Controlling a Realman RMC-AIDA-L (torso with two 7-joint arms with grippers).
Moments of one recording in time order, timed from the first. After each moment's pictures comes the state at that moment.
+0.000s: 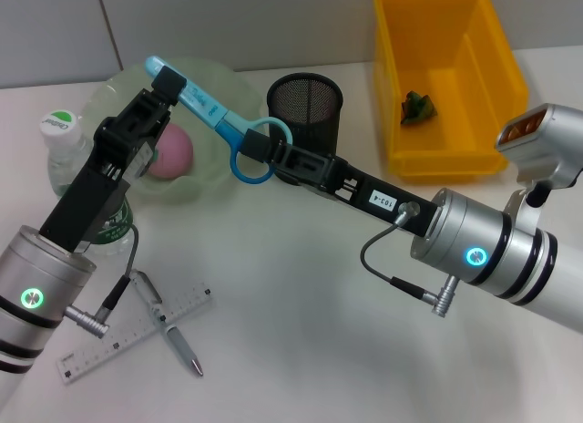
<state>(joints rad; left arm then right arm) -0.62 -2.08 0.55 -0.27 1.26 1.71 -1.36 0.58 2.09 -2.22 -0.22 0.00 -1.45 1.51</state>
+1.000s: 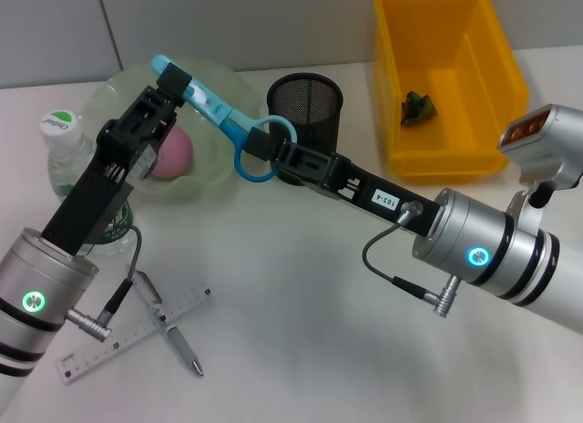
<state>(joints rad) -0.62 -2.08 0.54 -0.27 1.29 1.72 -1.36 0.57 2.09 -2.21 -0.22 0.00 -1.45 1.51</state>
